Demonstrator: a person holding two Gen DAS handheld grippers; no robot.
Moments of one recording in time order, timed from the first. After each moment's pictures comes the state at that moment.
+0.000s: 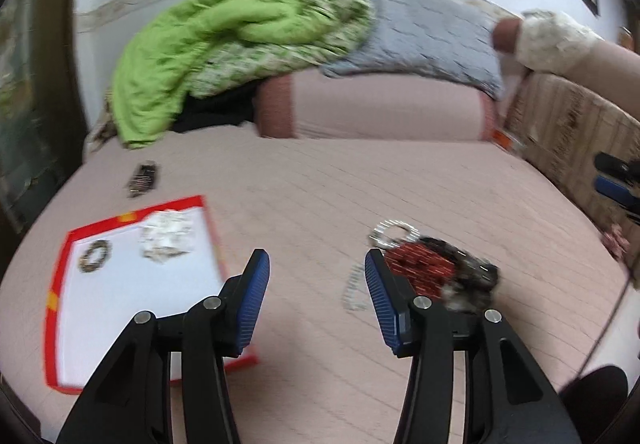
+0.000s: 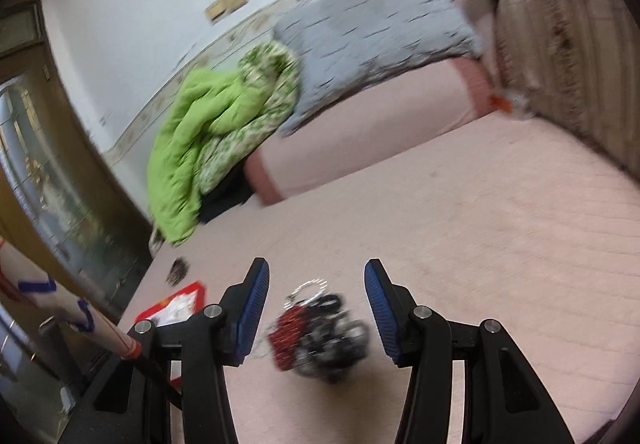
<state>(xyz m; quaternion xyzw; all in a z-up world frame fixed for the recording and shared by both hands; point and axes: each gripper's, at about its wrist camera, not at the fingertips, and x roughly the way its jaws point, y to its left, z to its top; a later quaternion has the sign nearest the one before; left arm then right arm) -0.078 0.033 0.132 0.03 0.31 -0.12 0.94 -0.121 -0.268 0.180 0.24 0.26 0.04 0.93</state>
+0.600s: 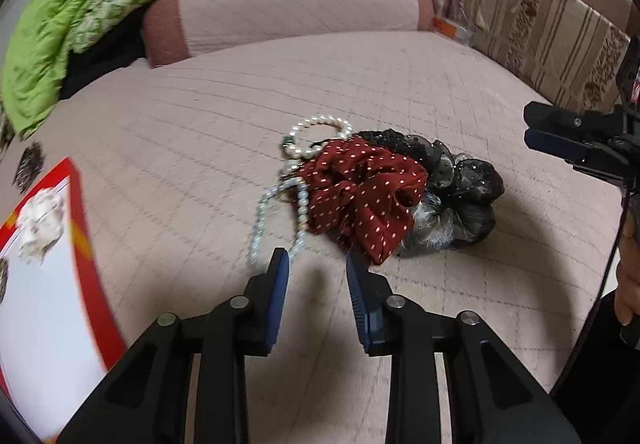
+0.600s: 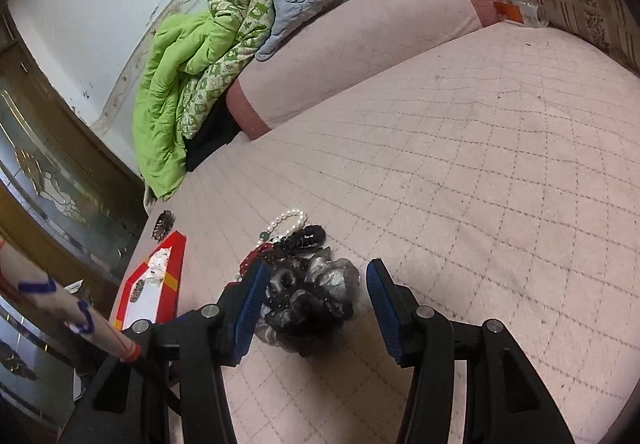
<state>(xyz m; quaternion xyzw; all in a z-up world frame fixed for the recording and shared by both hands) -0.020 -0.032 0.036 0.11 0.43 -0.23 0.86 -0.071 -0.263 0.074 0.28 0.36 0.09 0.89</state>
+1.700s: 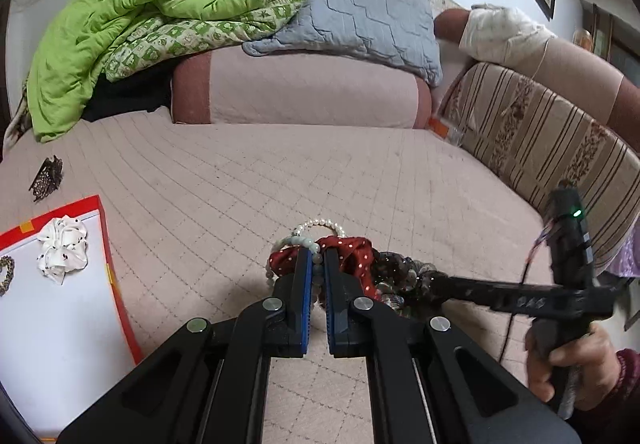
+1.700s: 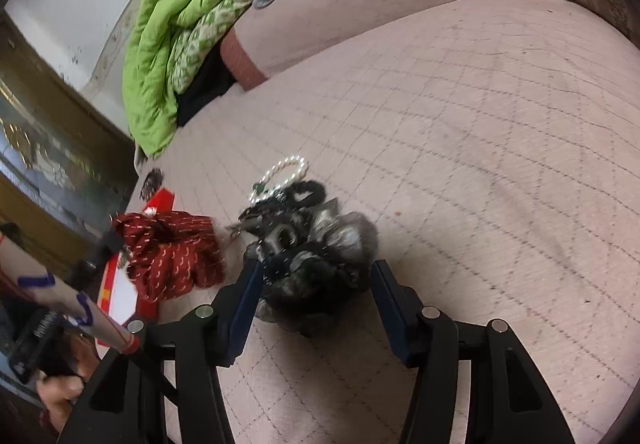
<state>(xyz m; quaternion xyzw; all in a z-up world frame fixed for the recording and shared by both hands) -0.029 0.009 0.113 -0.02 0.33 -0.24 0.91 -0.051 -0.228 0.043 0.25 0.43 0.11 0.86</state>
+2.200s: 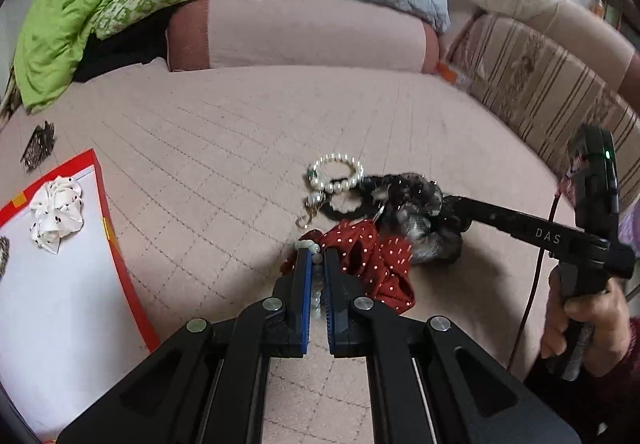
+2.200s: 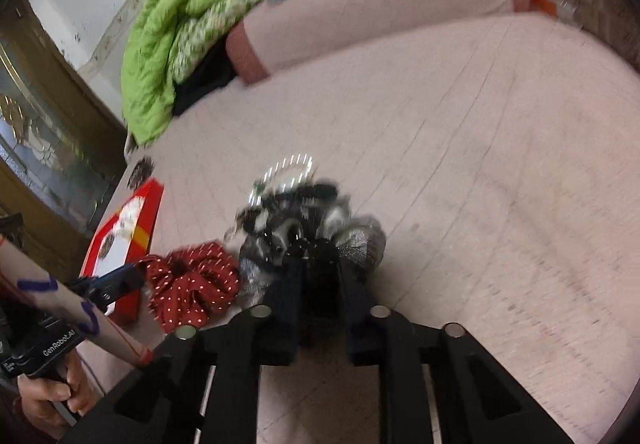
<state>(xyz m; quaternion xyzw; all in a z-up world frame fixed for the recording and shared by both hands) -0.016 0.018 0.084 0.01 0.42 -0.24 0.88 -0.050 -0.215 0.048 0.20 0.40 0.08 0.89</state>
